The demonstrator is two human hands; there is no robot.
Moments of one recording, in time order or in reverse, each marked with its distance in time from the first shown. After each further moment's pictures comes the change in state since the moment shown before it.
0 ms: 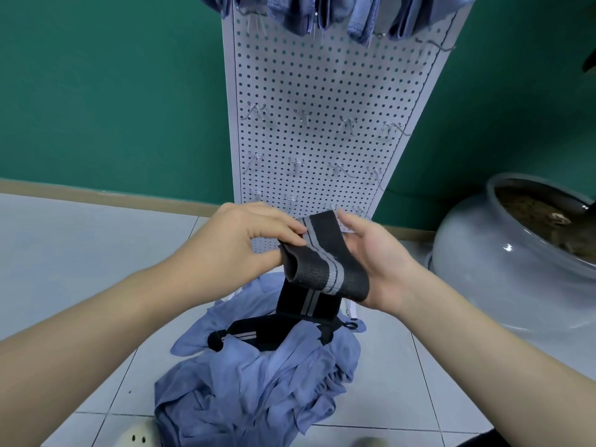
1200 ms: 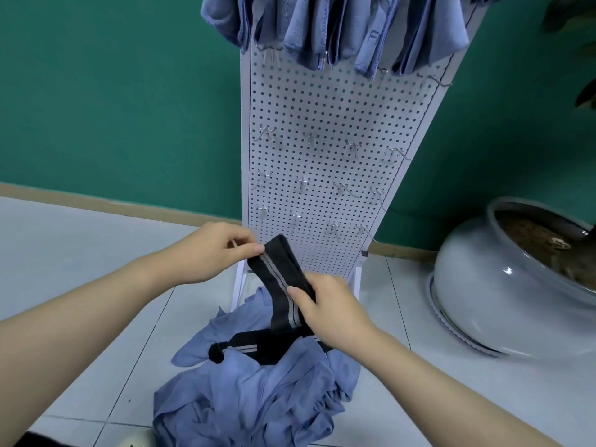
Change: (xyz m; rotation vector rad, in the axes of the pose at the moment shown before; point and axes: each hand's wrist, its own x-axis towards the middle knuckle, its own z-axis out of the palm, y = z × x) left_hand 0.001 -0.071 -0.018 0.042 -0.231 -0.425; right_hand 0.027 0.064 0.001 -1.324 0.280 -0.516
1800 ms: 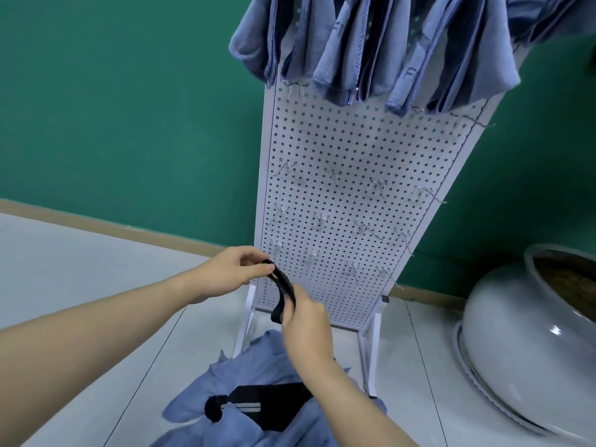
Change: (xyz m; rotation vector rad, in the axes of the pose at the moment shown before) left_hand 0.070 -0.057 0.011 -0.407 0.064 -0.233; right_hand 0.111 0.025 0.083 -0.103 0.324 0.055
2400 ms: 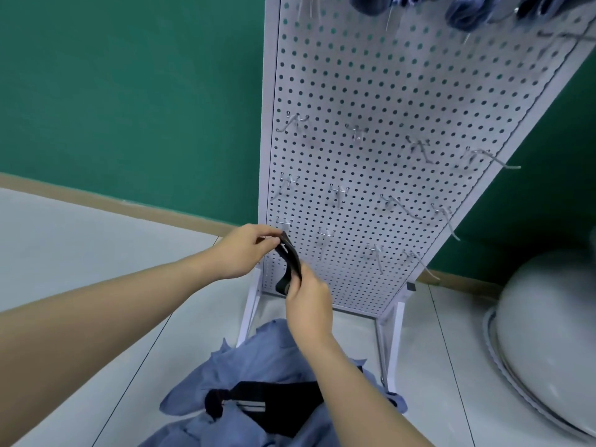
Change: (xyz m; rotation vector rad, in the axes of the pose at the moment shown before) left_hand 0.086 -0.049 0.017 0.322 0.064 0.075; right_hand 0.060 0.041 0.079 0.142 0.057 0.077
